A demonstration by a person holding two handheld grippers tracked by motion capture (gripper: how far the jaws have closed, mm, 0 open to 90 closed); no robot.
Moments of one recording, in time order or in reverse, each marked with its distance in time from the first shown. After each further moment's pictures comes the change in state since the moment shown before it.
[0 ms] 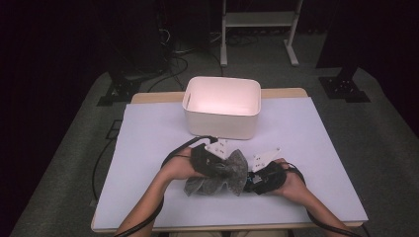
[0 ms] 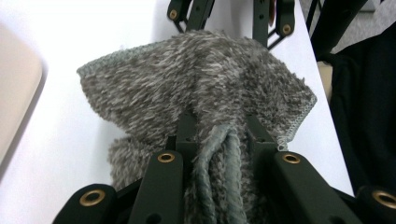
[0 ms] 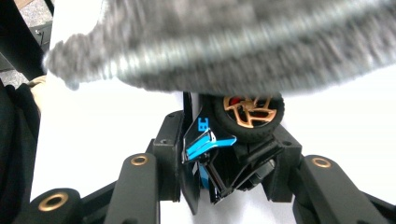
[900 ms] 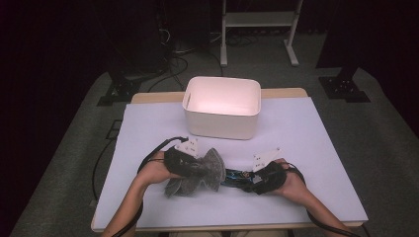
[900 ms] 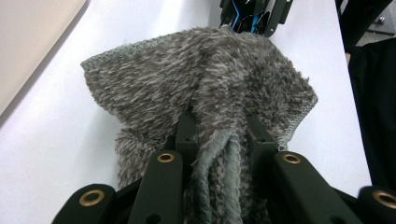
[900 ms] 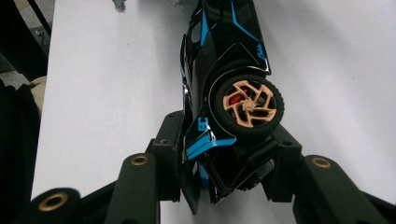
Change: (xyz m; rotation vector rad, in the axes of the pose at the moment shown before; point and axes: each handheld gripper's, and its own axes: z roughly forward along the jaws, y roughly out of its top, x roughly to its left) left arm 0.003 -0.062 -0.031 -0.028 0.064 -0.137; right arm 0.000 0.000 0.000 -0.001 0.002 0.006
